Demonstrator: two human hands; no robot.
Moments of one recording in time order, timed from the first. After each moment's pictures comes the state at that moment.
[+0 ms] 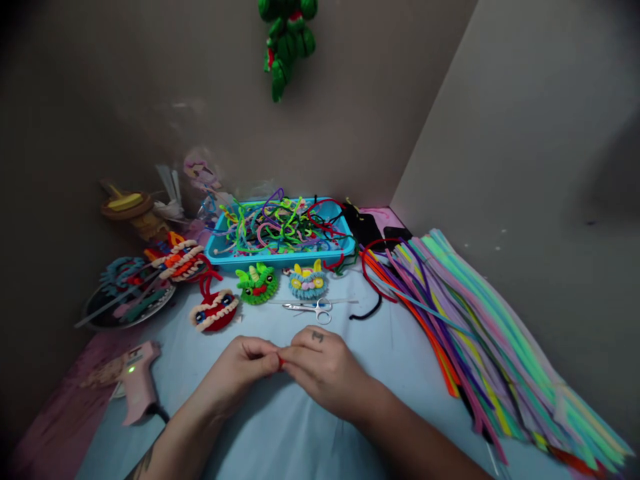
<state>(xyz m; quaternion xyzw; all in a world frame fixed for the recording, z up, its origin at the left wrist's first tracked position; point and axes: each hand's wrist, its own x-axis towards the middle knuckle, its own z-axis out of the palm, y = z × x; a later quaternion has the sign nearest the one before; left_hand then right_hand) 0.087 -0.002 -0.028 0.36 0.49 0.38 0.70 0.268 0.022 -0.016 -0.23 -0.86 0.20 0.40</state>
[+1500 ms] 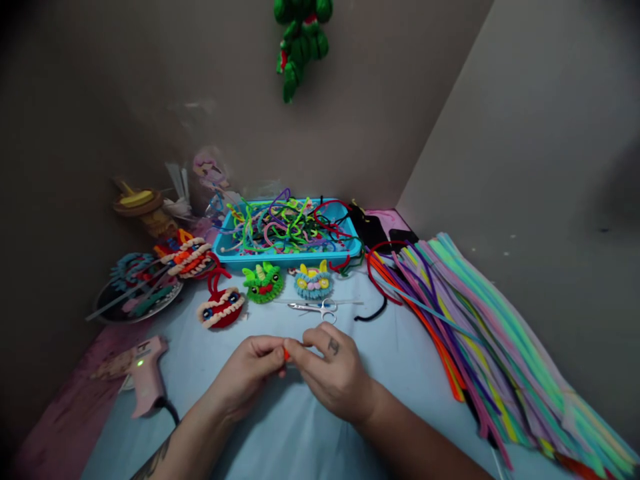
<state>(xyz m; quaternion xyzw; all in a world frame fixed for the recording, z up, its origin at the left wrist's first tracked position) 0.099 -0.008 -0.023 0.32 0.44 0.43 0.72 0.269 0.017 -0.026 -0.25 -0.86 0.06 0.44</state>
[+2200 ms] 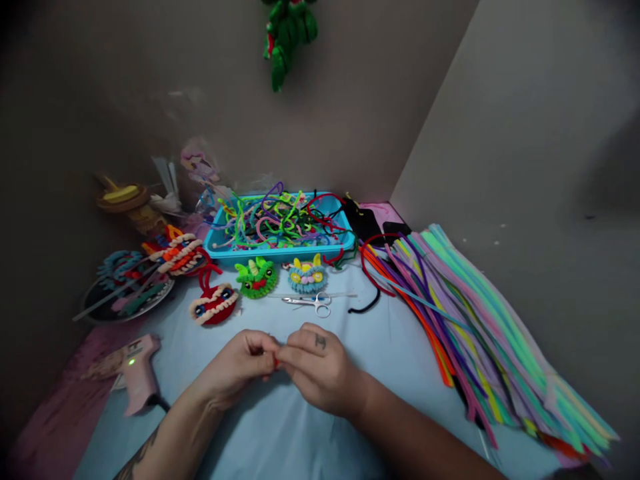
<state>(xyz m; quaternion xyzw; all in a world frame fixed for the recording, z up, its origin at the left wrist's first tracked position) 0.087 -0.005 -0.029 0.33 0.45 0.37 0.74 0.264 0.015 -0.023 -0.20 -0.85 0.17 0.46</state>
